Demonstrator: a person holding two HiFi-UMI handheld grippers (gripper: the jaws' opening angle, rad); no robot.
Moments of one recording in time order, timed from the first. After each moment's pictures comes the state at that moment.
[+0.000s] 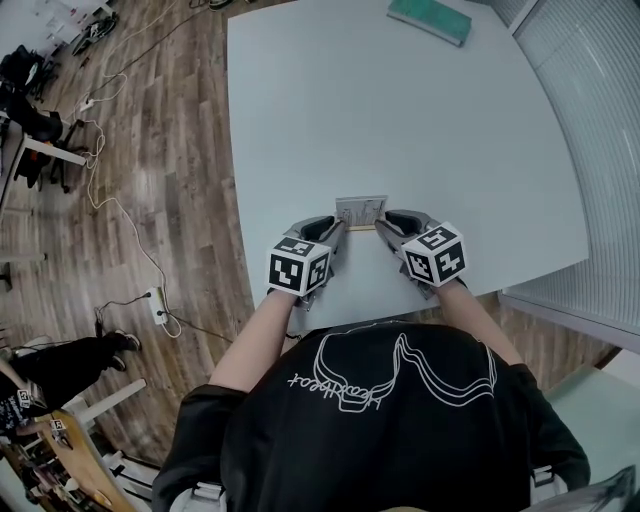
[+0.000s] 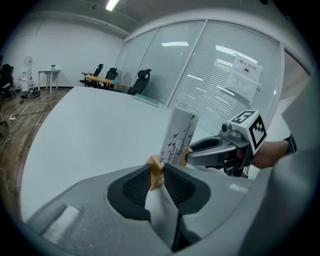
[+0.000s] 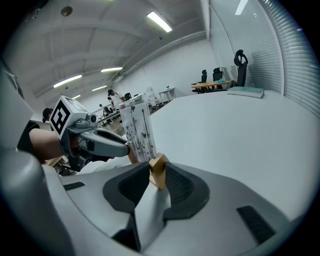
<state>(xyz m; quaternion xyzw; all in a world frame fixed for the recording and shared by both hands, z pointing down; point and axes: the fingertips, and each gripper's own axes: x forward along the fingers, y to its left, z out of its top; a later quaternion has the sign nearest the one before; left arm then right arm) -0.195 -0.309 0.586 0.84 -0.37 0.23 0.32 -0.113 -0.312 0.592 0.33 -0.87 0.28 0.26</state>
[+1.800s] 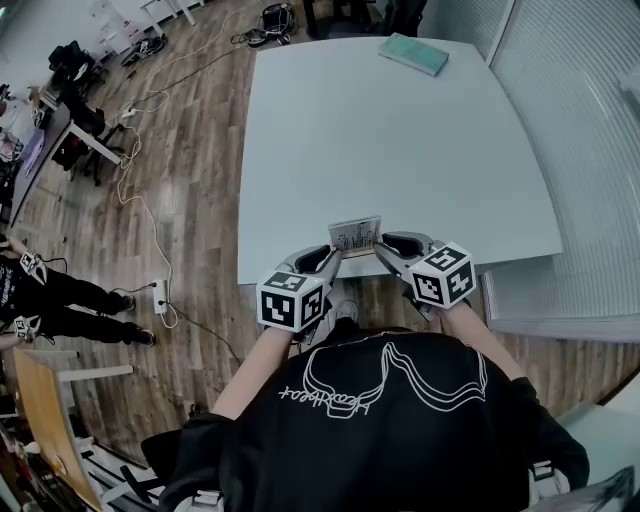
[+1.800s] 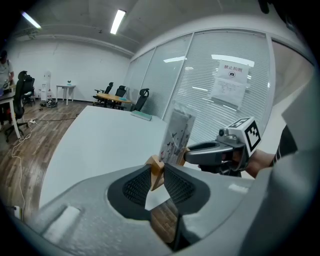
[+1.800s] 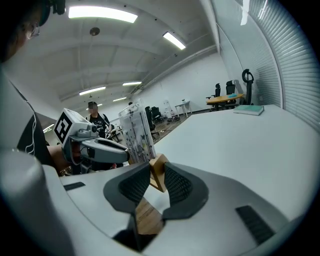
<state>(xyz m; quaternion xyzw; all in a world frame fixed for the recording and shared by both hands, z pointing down) -0.106 -0.111 0.466 0.83 -0.46 0.18 0.28 -0.025 -0.133 0.473 0.26 -0.92 0.23 0.18</state>
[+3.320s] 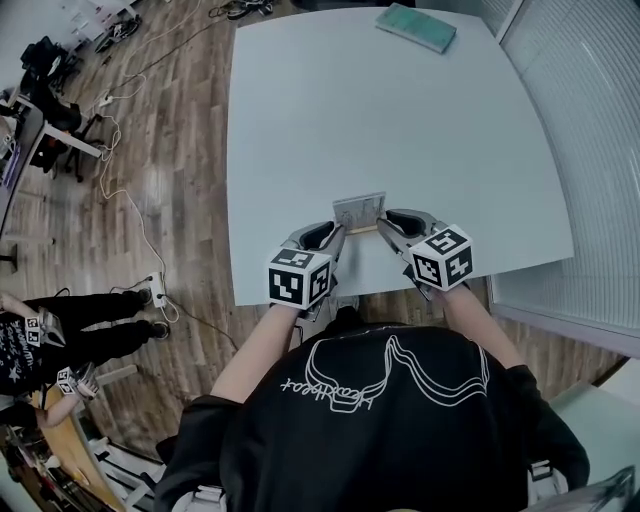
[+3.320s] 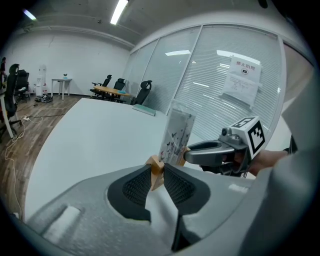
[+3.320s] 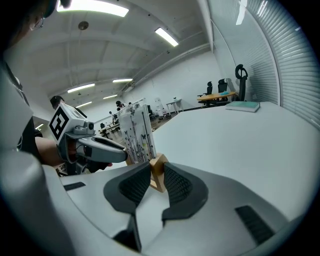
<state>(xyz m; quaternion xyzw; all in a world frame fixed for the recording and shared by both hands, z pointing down) -0.124 -0.235 0.520 0.83 -0.44 0.20 0.30 -0.042 -0.253 0.527 0.30 -0.90 0.24 0.20</state>
